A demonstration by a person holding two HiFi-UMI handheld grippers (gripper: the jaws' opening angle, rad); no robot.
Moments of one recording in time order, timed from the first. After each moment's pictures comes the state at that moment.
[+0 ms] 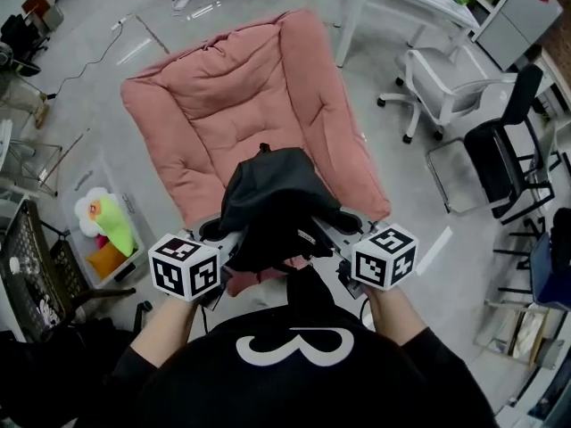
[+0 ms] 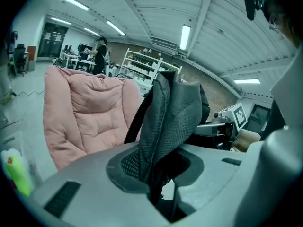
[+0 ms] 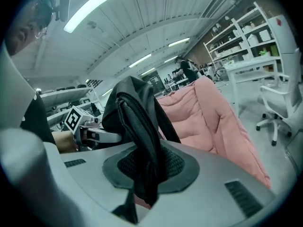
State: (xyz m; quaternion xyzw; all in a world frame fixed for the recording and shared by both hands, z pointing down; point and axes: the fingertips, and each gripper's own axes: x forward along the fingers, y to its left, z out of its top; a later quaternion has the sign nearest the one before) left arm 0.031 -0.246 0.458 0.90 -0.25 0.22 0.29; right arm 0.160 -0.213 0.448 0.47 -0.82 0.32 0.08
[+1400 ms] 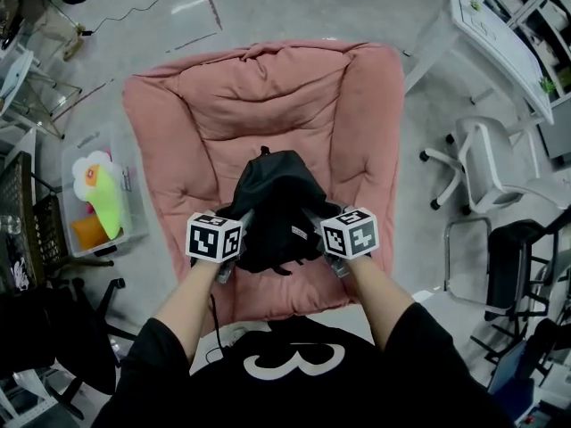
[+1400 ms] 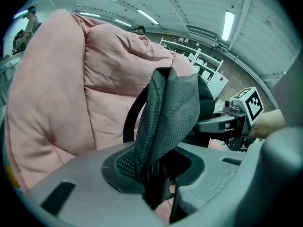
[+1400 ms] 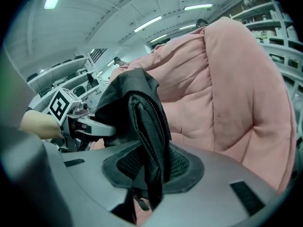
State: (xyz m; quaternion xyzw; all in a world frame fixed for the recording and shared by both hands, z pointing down) left arm 0.056 -0.473 0.657 0.79 -0.41 0.27 0.37; right arm 0.187 -0.481 0.650 0.35 -0.83 0.34 0.26
